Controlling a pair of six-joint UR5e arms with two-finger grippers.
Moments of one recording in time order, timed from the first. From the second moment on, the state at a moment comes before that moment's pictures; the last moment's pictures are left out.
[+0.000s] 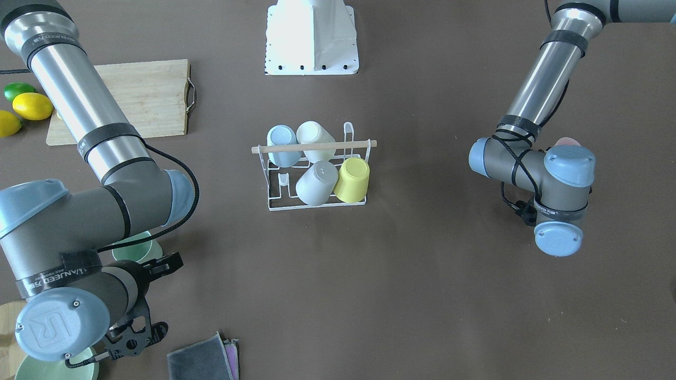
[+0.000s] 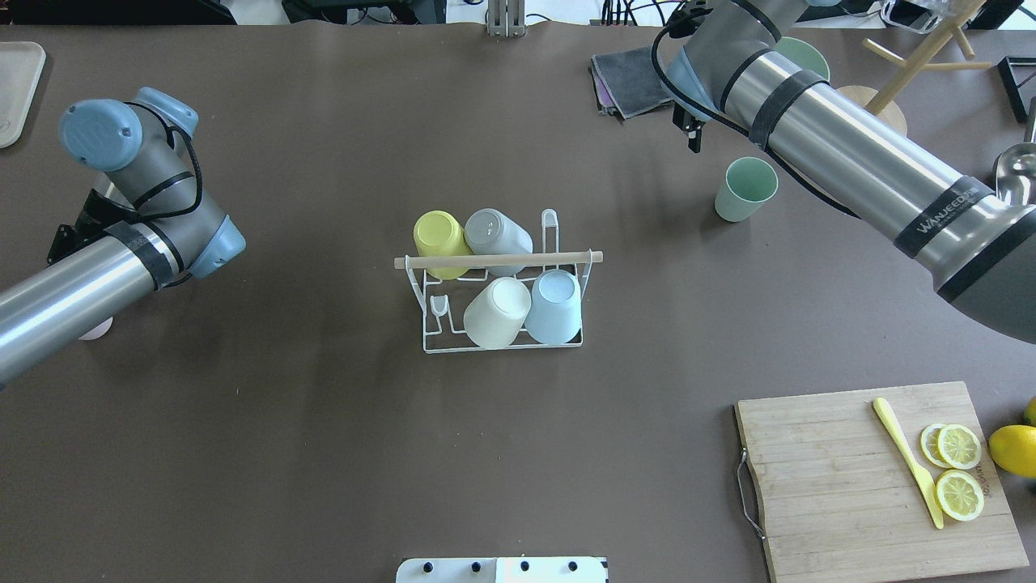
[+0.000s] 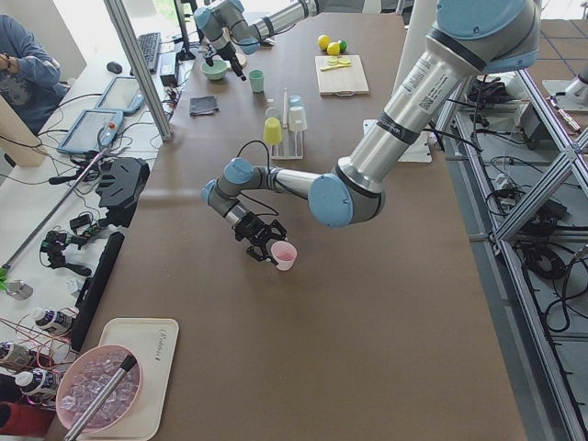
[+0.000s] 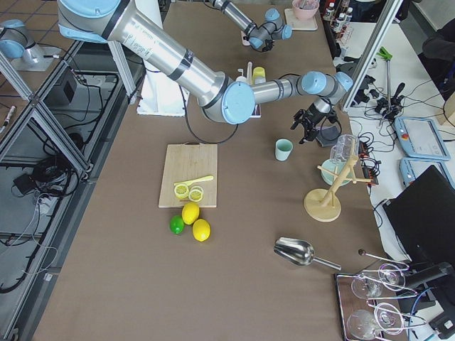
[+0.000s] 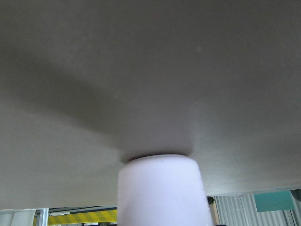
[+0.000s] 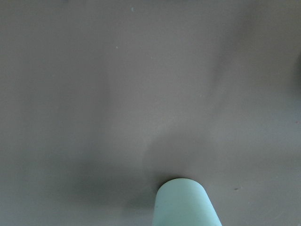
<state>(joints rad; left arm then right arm) -0.90 -2.25 -0.99 -0.72 -2.02 0.58 1.01 -0.50 0.73 -1.89 2.28 -0.01</state>
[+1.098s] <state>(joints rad) -0.93 -2.10 -1.55 -0.93 -2.15 0.35 0.93 -0.39 0.44 -1.89 2.17 -0.33</state>
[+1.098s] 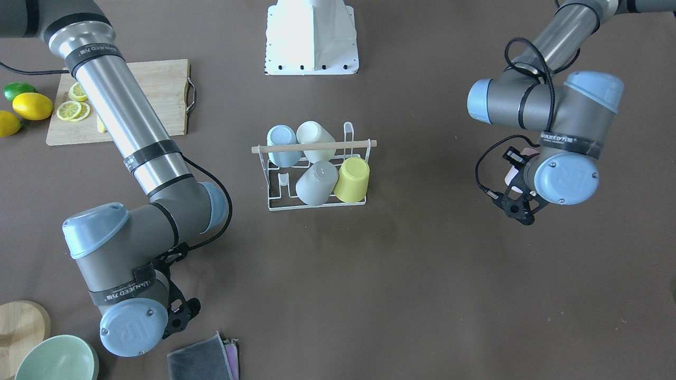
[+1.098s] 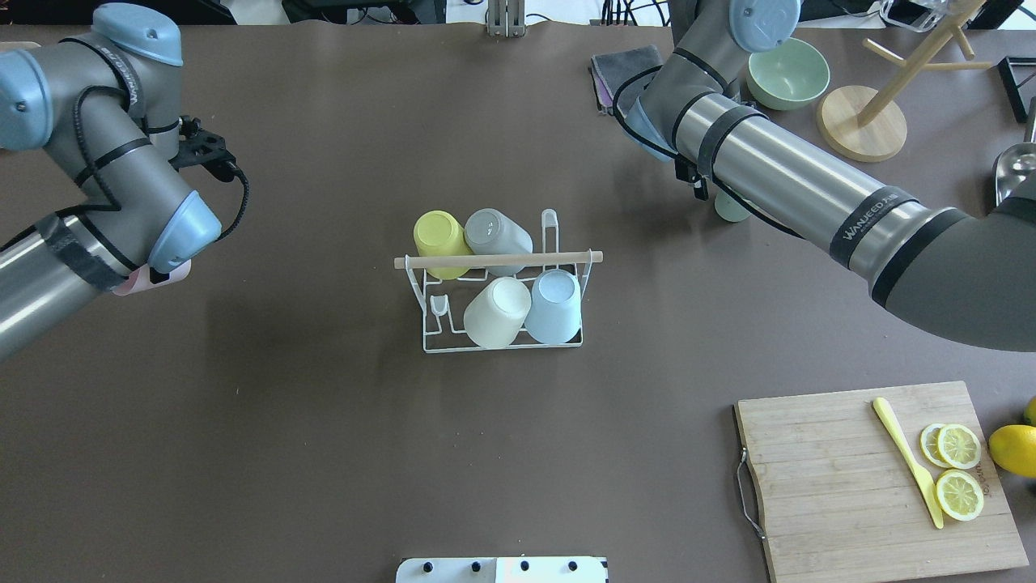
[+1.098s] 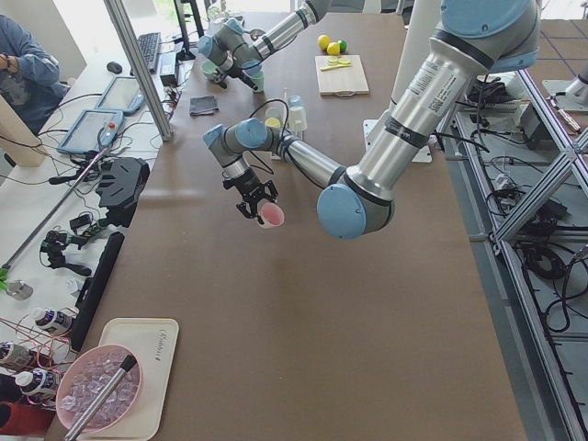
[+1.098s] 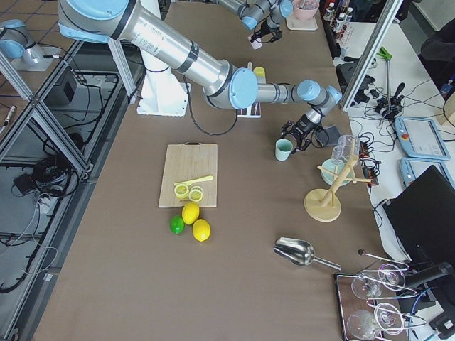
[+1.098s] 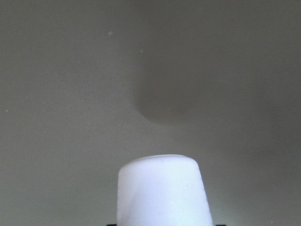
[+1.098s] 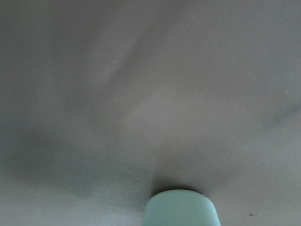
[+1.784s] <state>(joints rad) -0.92 -1.79 -1.91 -1.60 -2.20 0.04 0.90 -0.37 0.38 -1.87 2.08 -0.38</state>
